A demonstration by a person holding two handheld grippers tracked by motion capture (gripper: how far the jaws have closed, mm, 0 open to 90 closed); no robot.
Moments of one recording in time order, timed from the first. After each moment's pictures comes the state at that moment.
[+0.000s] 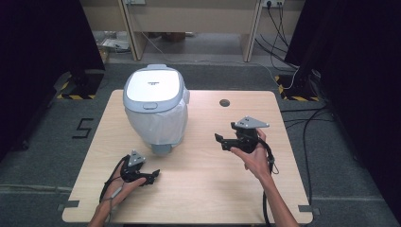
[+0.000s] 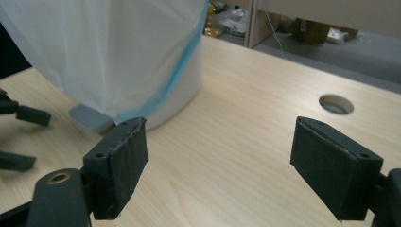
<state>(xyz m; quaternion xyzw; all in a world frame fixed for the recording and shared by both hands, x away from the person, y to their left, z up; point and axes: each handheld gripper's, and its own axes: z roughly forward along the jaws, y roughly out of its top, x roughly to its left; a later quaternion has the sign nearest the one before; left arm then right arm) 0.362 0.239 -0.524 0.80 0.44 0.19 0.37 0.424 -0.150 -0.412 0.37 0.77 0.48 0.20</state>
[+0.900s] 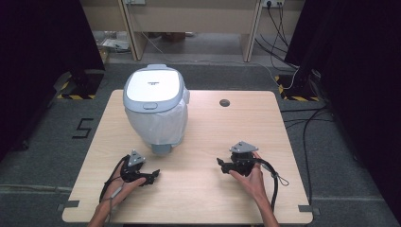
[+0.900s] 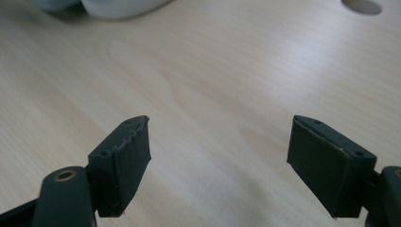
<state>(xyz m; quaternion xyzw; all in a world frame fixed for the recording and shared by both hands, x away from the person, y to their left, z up) 0.362 0.239 -0.525 0.80 0.44 0.19 0.37 0.395 -0.151 -0.493 0.38 0.82 0.38 0.20</state>
